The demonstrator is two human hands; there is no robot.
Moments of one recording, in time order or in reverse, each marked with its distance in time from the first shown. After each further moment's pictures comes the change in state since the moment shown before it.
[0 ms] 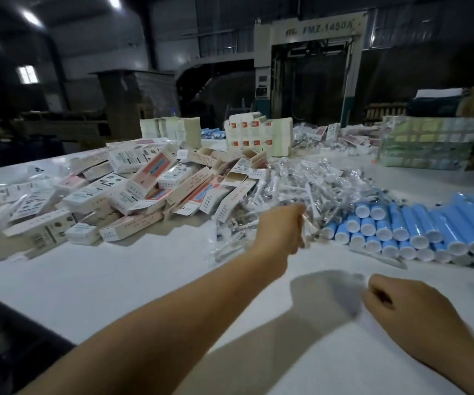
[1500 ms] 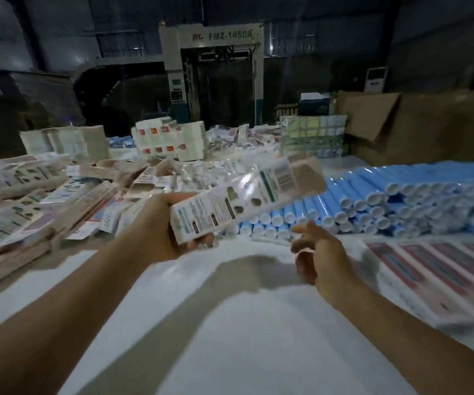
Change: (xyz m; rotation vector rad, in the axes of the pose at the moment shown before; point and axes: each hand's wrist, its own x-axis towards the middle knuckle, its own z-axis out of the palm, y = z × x) left_hand 0.021 0.030 -0.026 -0.100 -0.445 -0.350; right_hand 0.019 0.017 -0.019 1.408 0.236 0.587
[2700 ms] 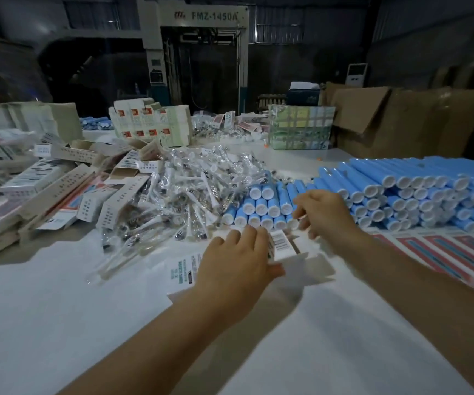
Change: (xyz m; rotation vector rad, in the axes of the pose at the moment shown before) left_hand 0.014 -0.095 0.069 1.936 0.306 0.763; right_hand 0.033 -0.037 0.002 -0.604 0.072 -0.198
